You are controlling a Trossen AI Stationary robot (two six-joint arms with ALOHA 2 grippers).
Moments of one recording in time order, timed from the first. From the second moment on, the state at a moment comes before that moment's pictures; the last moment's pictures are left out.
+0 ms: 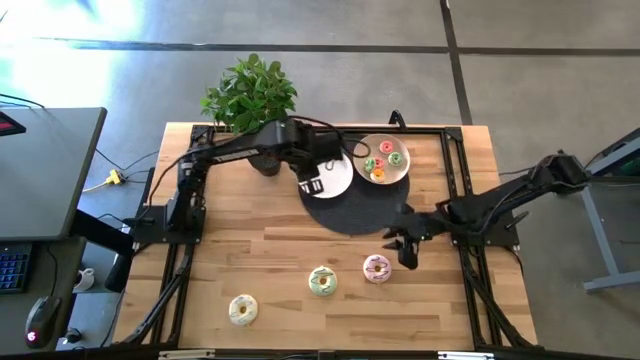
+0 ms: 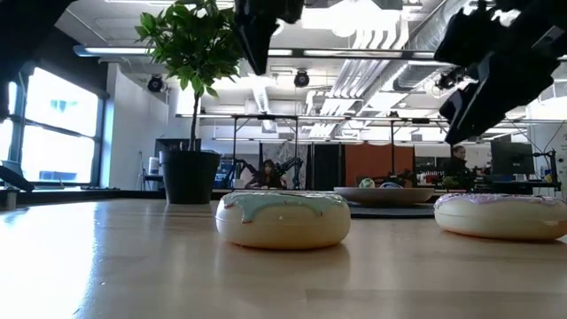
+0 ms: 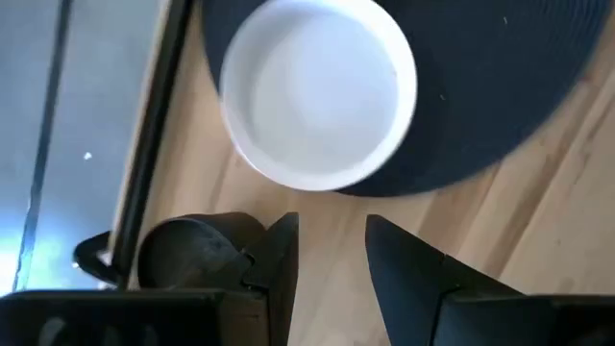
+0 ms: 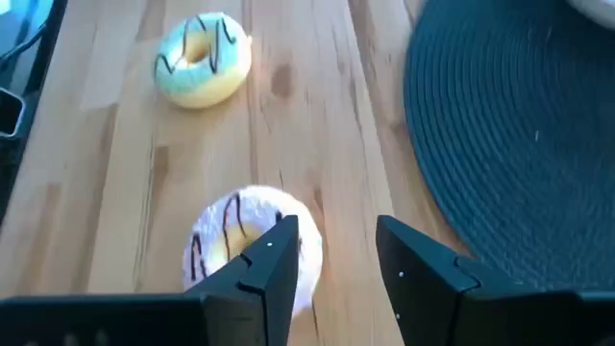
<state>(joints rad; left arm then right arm) 0.14 2.01 2.26 -1.58 -0.31 -0.14 0.30 1.07 0.49 -0.21 0.09 0.47</state>
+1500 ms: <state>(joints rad) -0.10 1.36 1.15 -0.86 -0.50 -0.49 0.08 1.40 0.50 0.43 0.35 0.31</state>
